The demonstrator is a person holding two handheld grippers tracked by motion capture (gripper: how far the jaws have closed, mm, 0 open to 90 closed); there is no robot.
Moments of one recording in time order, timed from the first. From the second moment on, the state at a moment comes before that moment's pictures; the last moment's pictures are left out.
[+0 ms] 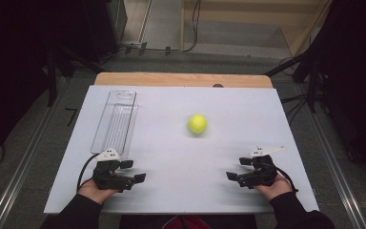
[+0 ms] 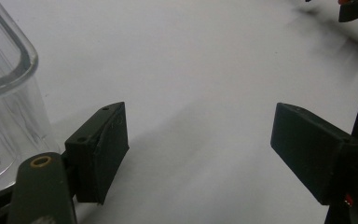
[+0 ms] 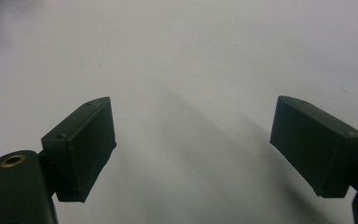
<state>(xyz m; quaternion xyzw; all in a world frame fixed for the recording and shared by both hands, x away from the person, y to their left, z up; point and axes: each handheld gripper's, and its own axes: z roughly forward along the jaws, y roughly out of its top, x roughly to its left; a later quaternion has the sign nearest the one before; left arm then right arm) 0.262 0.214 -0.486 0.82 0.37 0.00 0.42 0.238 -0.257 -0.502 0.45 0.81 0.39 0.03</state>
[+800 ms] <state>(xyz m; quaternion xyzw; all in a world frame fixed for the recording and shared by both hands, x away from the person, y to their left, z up) 0.261 0.215 -0.485 0.83 0.37 0.01 0.43 0.240 -0.255 -0.498 0.45 0.80 0.40 0.03</state>
